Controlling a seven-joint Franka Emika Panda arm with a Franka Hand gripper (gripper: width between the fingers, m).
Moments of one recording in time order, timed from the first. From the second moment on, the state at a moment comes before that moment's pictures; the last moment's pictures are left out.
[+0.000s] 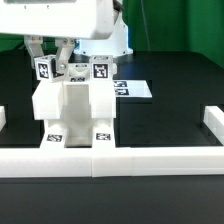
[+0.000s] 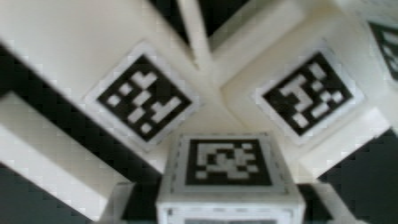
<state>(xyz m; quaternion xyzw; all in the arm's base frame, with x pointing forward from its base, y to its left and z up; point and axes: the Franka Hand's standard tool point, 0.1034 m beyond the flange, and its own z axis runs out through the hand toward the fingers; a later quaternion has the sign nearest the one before) 0.581 -0.119 0.111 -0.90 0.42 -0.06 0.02</state>
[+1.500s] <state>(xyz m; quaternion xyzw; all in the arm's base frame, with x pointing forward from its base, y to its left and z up) 0.577 -0.109 0.106 -0.82 0.57 -0.04 0.03</state>
